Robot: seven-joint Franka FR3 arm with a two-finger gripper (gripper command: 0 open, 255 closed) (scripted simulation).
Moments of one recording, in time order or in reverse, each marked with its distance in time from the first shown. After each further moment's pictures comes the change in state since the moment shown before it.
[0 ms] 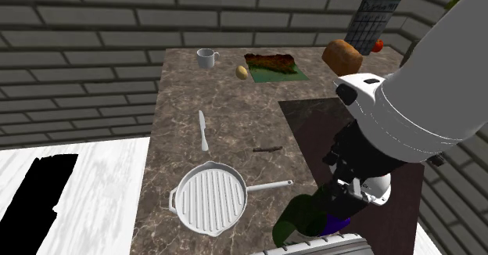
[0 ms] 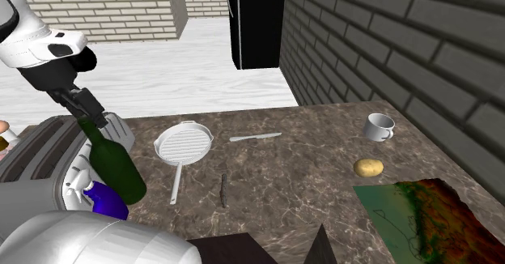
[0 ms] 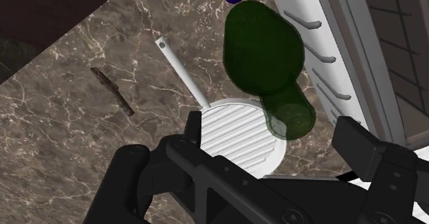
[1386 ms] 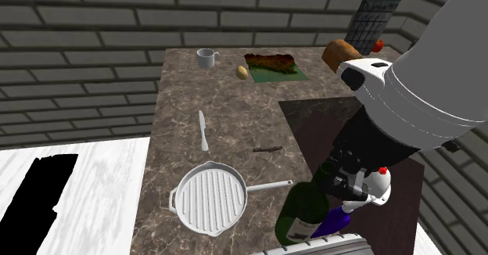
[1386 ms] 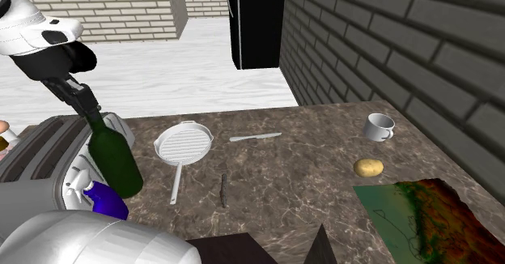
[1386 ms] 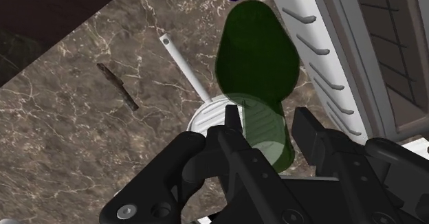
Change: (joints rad) arm -0.010 0.001 -0.026 0.049 -0.022 -0.052 -0.004
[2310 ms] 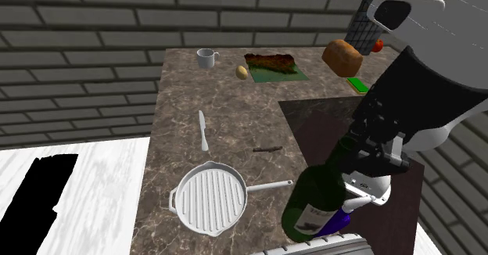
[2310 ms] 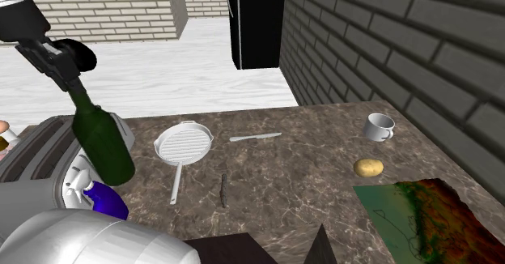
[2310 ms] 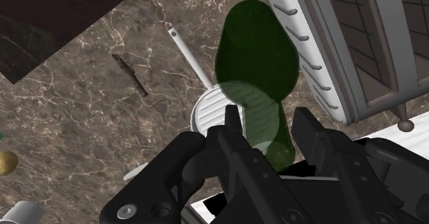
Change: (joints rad) arm -0.024 0.021 -0.064 0.183 -0.056 -0.166 0.004
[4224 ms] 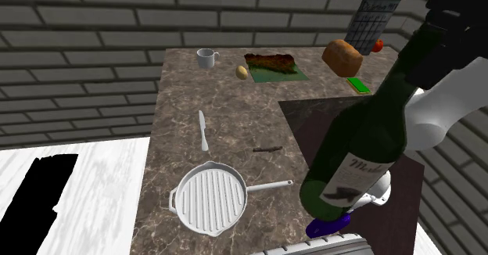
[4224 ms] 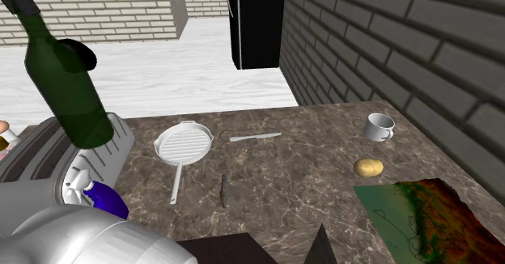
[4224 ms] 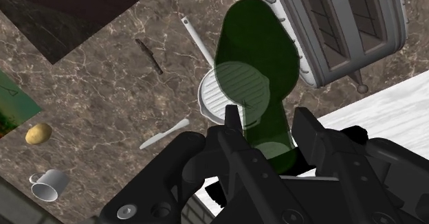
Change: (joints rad) arm -0.074 0.184 -0.052 0.519 -0.098 -0.344 0.032
